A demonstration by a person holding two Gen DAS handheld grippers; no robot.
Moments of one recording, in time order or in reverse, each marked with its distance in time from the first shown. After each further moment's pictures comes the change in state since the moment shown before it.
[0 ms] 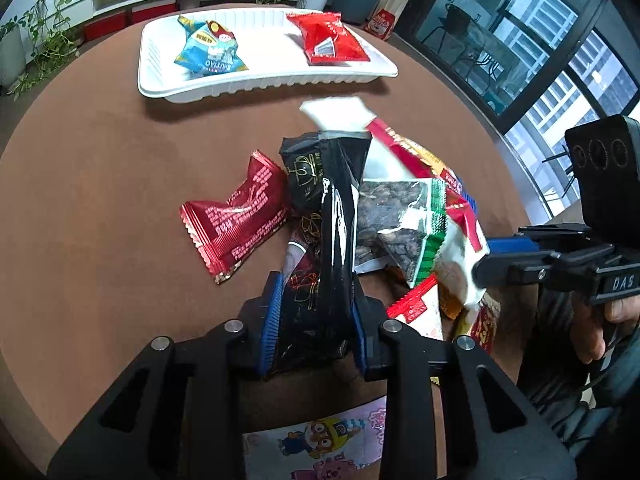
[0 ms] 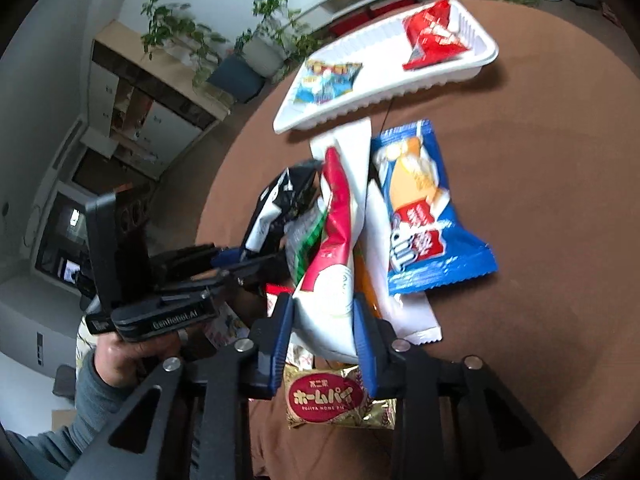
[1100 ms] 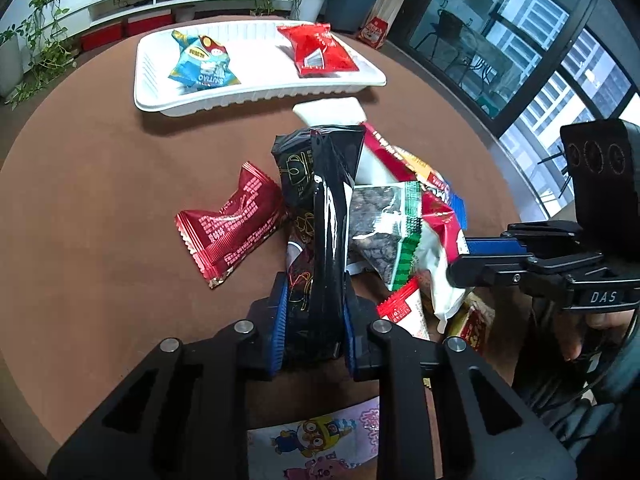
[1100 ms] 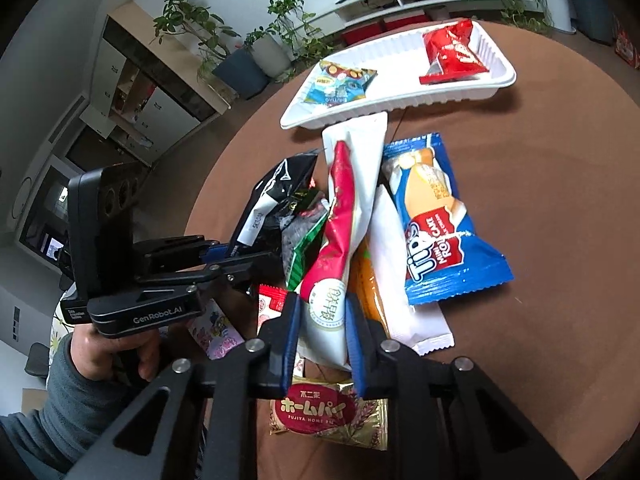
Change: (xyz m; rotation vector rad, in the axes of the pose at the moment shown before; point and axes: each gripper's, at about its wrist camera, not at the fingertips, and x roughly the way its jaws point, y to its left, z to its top) left arm -0.006 -0.006 0.001 0.019 -0.046 -0.011; right arm -0.007 0.019 -0.006 -0.102 -0.080 -0.068
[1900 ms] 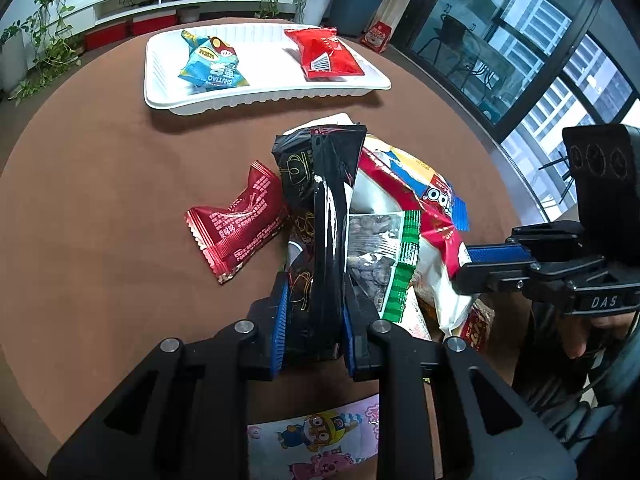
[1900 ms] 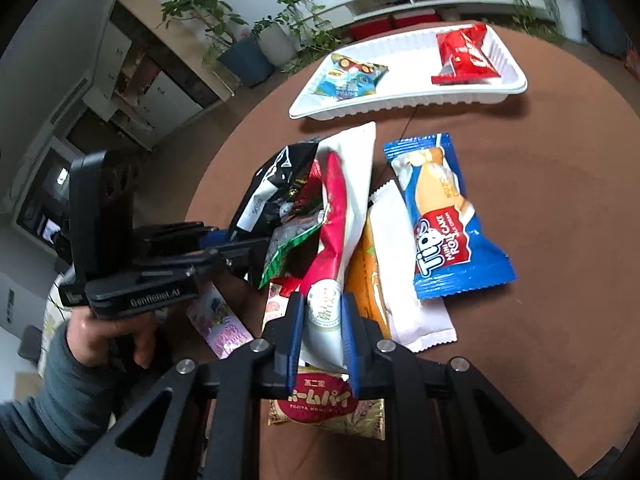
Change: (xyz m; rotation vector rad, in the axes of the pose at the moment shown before) left arm -0.002 0.003 -0.004 -0.014 -0.013 0.007; right arm -0.004 0.007 0.005 -0.027 0.059 -0.019
